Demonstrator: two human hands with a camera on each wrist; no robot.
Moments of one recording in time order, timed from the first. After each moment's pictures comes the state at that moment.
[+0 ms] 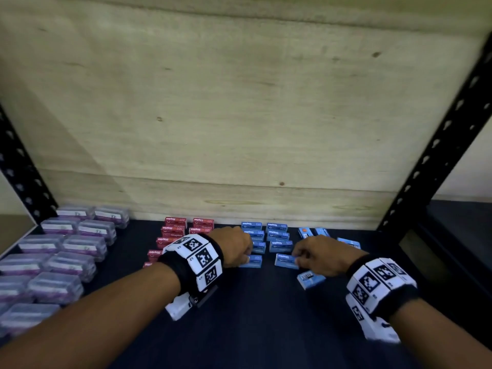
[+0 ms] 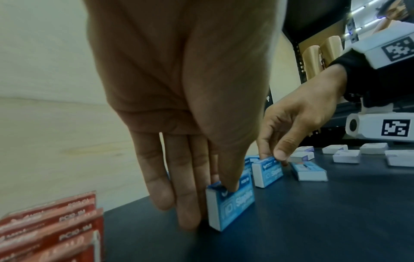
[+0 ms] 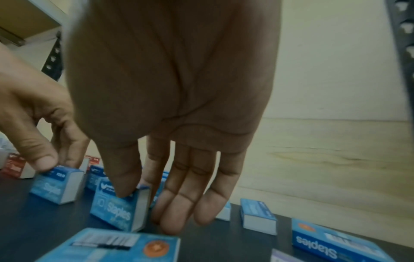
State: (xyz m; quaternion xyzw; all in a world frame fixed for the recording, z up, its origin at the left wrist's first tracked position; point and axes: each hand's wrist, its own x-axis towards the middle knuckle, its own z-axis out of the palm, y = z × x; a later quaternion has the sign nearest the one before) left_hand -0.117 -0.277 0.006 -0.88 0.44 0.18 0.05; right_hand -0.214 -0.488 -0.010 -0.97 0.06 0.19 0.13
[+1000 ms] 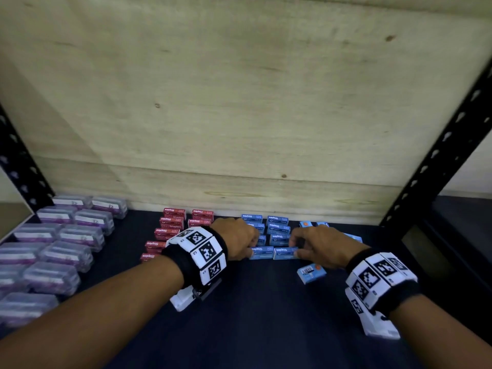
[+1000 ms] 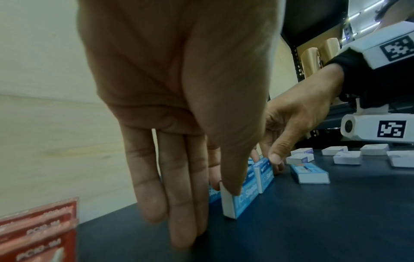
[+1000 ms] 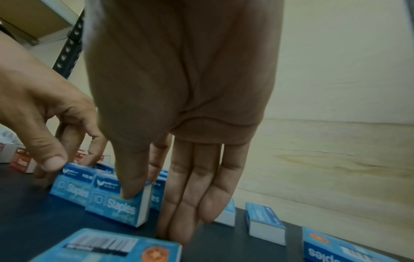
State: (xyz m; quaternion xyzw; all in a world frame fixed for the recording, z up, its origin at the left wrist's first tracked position) left_hand -0.119 -0.285 0.005 -0.88 0.43 0.17 0.06; right_hand -0.210 -0.491 -0.011 -0.98 0.04 0.16 0.10
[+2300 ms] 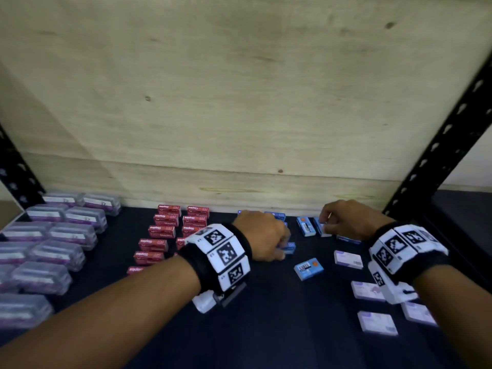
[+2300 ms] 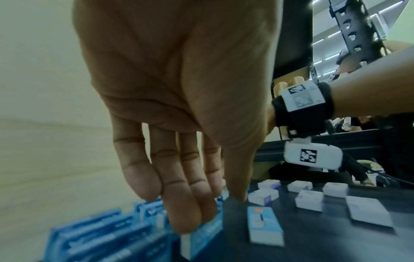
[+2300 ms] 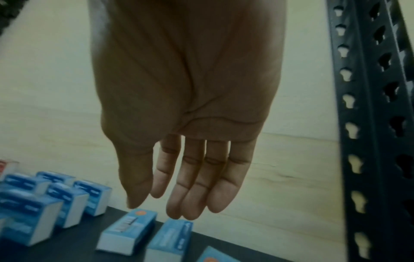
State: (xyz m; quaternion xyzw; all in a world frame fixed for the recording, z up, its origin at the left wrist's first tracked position) left_hand -0.148 -0.322 0.020 -0.86 0.50 0.10 0.03; right_hand -0.202 -0.551 0.015 -0.98 0.14 0.12 0.08
